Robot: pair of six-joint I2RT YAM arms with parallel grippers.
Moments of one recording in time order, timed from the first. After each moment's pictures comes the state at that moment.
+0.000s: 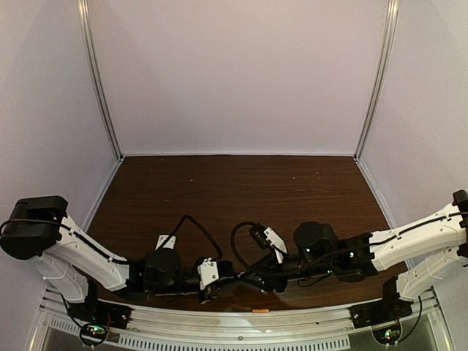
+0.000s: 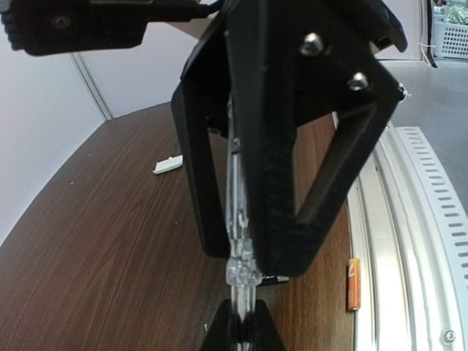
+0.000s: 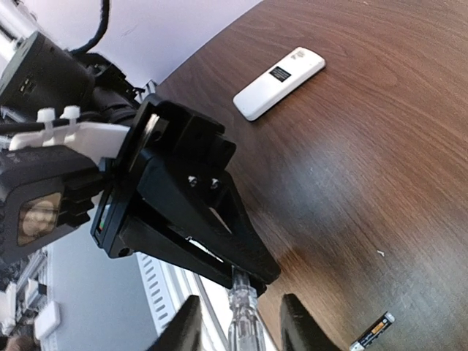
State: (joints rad) left arm -1.36 1.57 0.39 0.92 -0.04 0.26; right arm 1.27 1.33 0.62 0.23 -0.14 0.57
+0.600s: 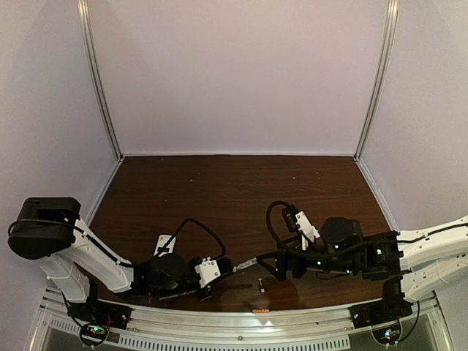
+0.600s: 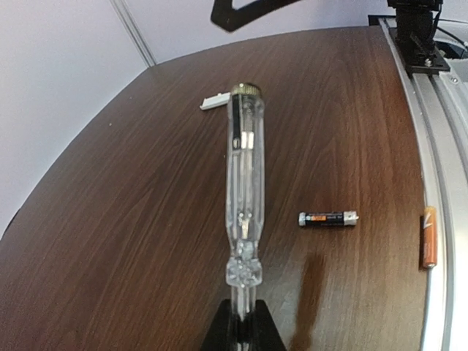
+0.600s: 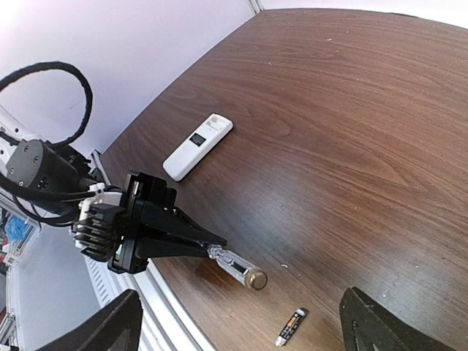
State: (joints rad) left arm -1.35 1.65 0.37 0.93 -0.25 0.23; right arm 1.27 1.09 0.55 0.10 0.17 0.61
